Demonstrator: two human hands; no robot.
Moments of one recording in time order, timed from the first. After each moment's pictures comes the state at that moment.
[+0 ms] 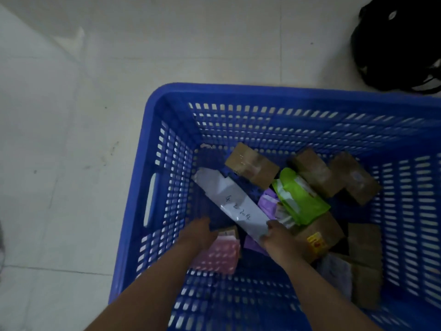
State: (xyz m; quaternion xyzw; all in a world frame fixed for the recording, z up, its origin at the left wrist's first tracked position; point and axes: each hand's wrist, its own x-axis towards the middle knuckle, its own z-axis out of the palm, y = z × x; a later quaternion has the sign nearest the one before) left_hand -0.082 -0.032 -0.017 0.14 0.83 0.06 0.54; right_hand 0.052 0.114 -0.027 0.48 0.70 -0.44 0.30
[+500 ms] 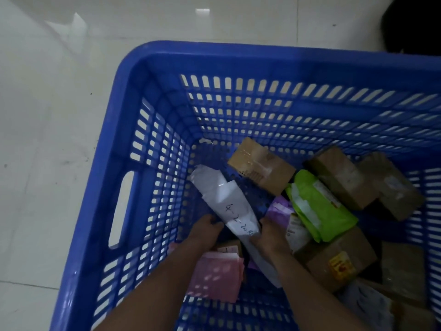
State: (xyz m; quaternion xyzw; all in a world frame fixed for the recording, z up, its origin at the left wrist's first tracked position) left_hand -0.086 -0.014 -0.119 -0.06 0.82 0.23 0.53; right_hand 0.021 0.110 -0.138 0.44 0.73 -0.40 0.32
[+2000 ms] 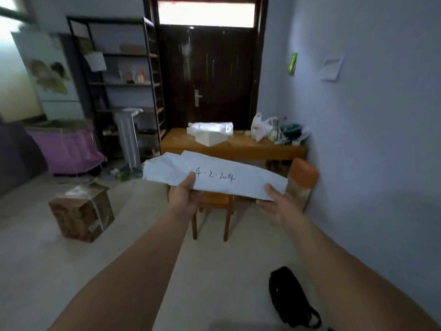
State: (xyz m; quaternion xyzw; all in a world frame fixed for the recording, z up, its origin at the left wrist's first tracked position) left_hand -0.252 0.129 0.890 0.11 0.40 0.87 0.26; right_hand -0.089 0.305 0.882 0.28 0.57 -0.73 -0.24
